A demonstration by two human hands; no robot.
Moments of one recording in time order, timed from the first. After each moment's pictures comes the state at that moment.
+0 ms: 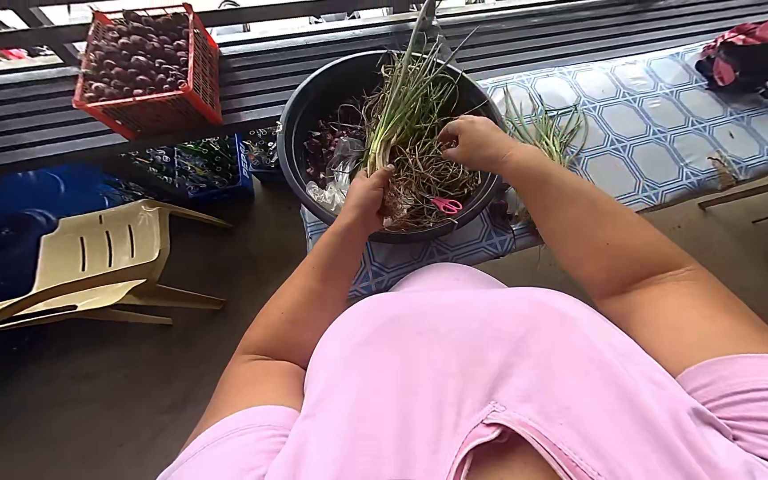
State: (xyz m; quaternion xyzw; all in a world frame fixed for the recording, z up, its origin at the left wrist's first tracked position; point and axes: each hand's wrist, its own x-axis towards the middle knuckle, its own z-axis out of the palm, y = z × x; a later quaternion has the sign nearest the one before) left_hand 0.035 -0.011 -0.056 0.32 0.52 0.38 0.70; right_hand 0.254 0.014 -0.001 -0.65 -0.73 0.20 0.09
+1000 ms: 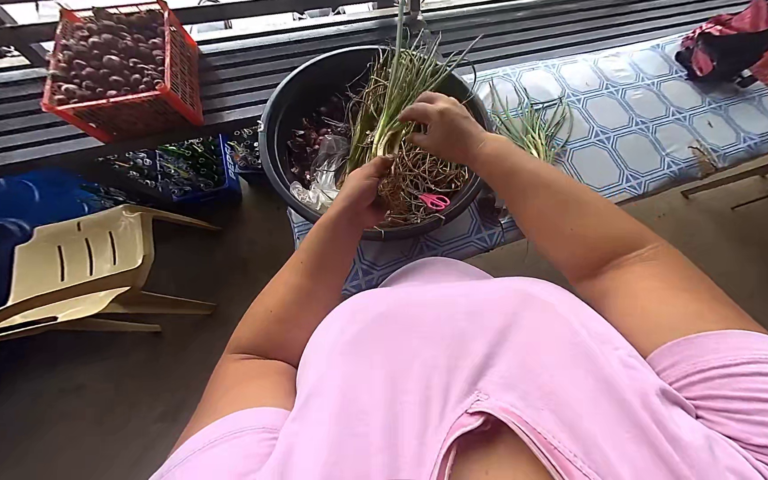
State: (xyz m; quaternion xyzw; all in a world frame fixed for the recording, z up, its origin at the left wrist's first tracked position) left_hand 0.047 -0.022 -0.027 0.29 0.47 0.35 0.76; right_hand 0.242 0.023 -0.009 -0.52 -0.83 0.09 0.20
